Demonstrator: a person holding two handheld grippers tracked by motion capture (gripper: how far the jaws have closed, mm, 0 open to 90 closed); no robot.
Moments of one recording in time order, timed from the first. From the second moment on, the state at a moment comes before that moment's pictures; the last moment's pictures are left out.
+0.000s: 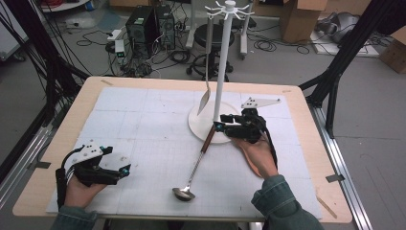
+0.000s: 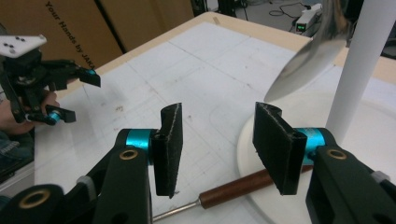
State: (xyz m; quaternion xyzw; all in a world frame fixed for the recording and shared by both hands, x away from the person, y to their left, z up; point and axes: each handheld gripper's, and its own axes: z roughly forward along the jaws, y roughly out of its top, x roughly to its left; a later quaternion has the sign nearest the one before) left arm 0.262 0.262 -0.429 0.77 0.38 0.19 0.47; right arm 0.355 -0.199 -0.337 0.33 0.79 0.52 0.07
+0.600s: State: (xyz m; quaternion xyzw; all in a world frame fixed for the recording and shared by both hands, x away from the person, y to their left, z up) left arm 0.261 0.259 -0.429 0.77 0.38 0.19 0.47; right arm 0.345 -0.192 -0.376 0.33 0.81 0.48 0.04
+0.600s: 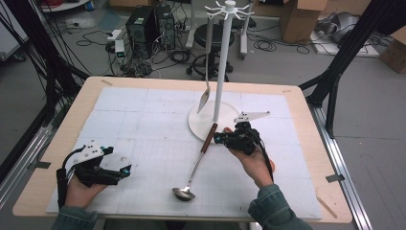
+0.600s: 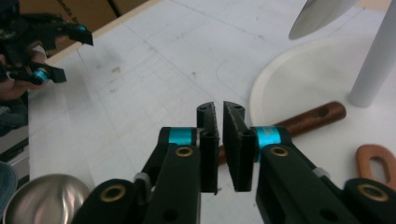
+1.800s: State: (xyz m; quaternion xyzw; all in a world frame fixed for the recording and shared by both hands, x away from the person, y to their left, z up) left arm 0.261 0.258 -0.429 0.77 0.38 0.19 0.47; right arm 0.359 -0.175 -0.437 0.39 0.82 0.42 0.02
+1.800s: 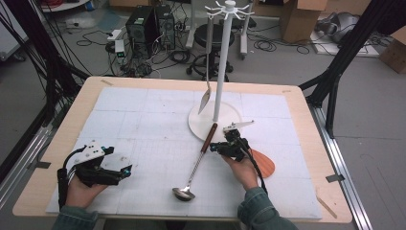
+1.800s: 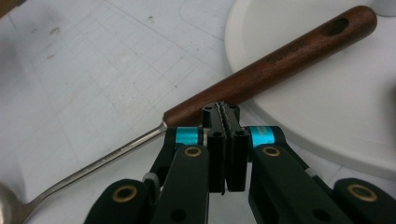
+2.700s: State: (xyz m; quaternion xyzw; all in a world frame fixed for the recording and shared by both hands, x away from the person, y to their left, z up) left arm 0.262 0.257 -0.429 0.78 0.38 0.19 0.47; right arm 0.371 -0.164 -0.445 0.41 0.81 0.41 0.03
